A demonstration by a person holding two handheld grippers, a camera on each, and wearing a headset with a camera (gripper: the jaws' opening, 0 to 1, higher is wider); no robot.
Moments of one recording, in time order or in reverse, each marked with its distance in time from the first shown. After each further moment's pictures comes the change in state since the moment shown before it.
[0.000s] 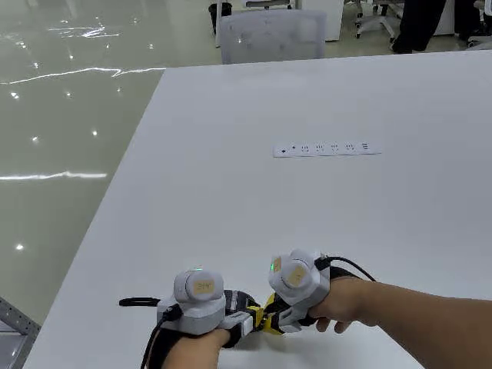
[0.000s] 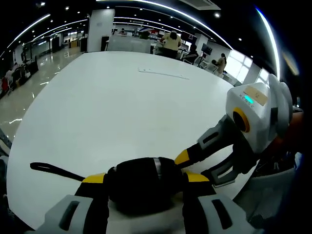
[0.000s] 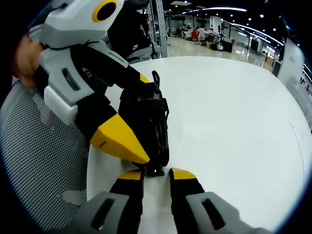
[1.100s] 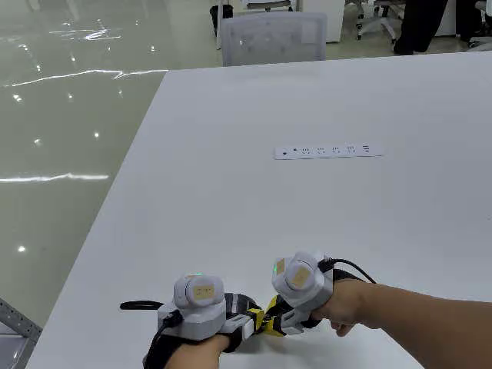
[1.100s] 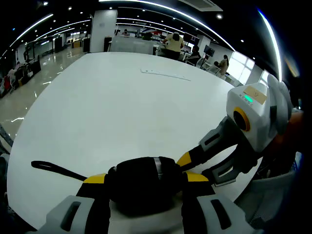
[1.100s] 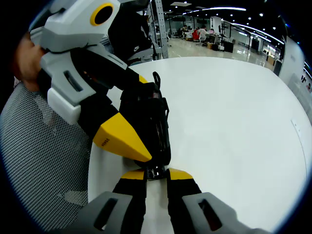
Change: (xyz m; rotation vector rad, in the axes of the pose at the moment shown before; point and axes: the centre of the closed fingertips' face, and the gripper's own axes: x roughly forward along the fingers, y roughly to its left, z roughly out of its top) left arm 0.002 0.001 -0.001 -0.017 -0.006 0.029; right arm -0.002 0.004 0.000 -0.004 -0.021 0.047
